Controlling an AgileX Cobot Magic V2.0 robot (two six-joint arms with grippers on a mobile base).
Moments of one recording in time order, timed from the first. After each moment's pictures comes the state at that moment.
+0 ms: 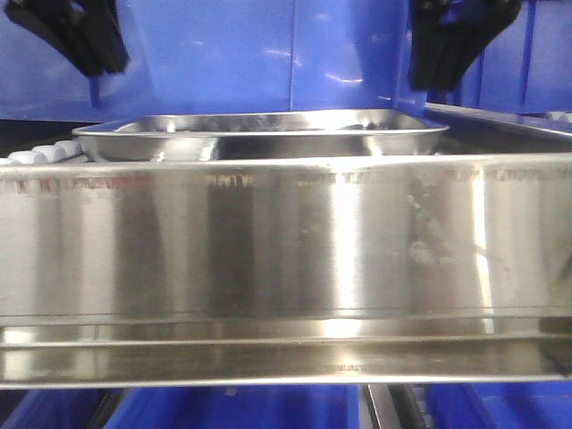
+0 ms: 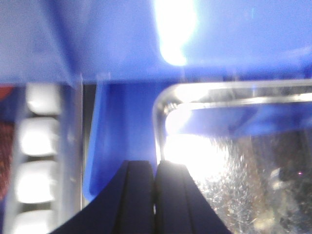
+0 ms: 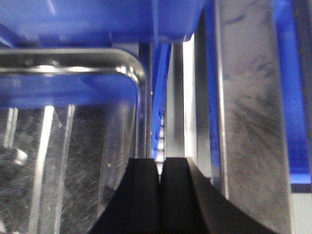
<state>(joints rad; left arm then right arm) -0.50 1.55 -1.35 0.22 0.89 -0.52 0.47 1.63 -1.44 -0.10 1.09 0.56</state>
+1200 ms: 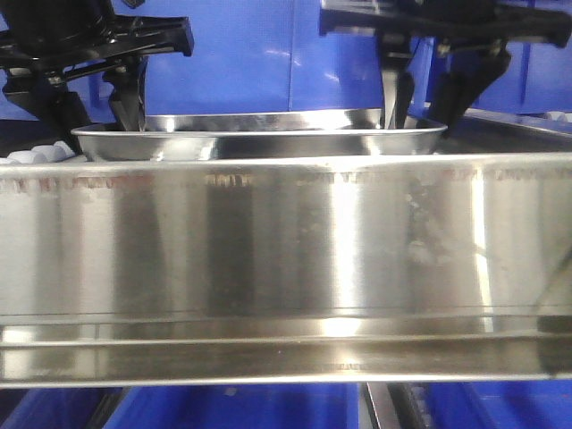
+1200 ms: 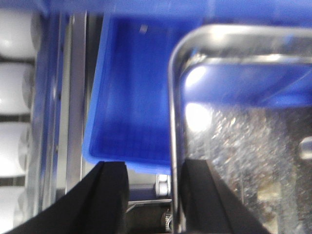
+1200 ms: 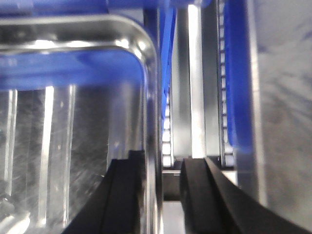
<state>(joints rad) -0.50 1.63 -1.31 0.19 0.92 -0.58 0.47 1.70 -1.44 -0.03 1.09 0.56</state>
